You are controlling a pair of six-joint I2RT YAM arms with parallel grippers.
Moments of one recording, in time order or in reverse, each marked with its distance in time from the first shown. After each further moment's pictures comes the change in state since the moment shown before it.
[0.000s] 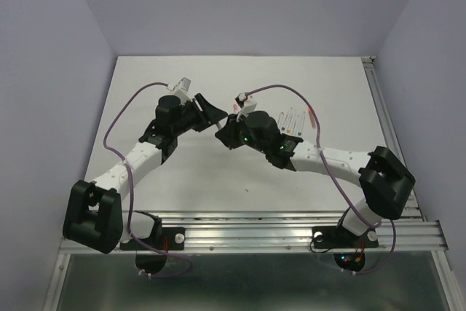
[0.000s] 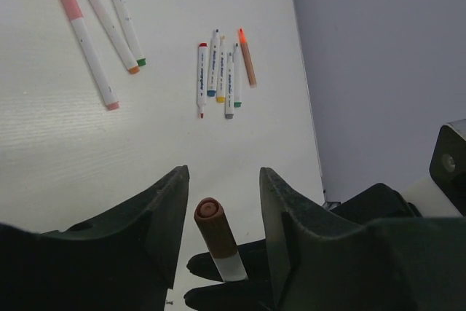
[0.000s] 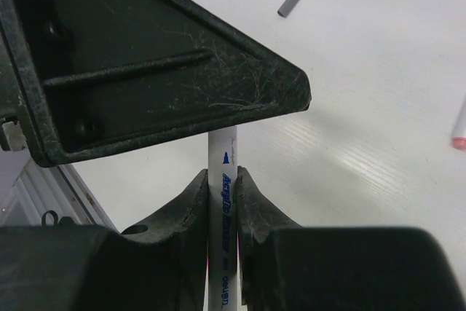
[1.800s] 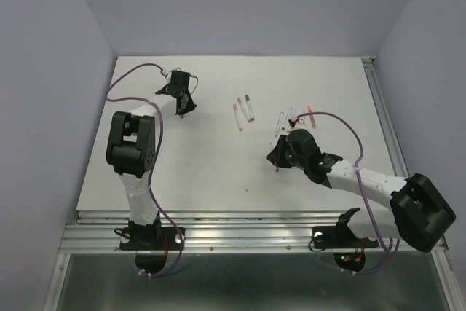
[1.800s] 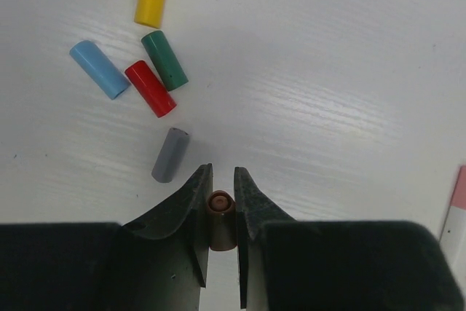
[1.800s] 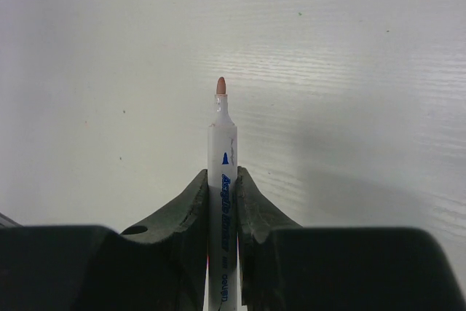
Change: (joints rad) left arm 0.143 0.666 0.574 -0.452 -0.565 0.333; right arm -0.225 -0.322 -0.449 -0.217 0.015 0.174
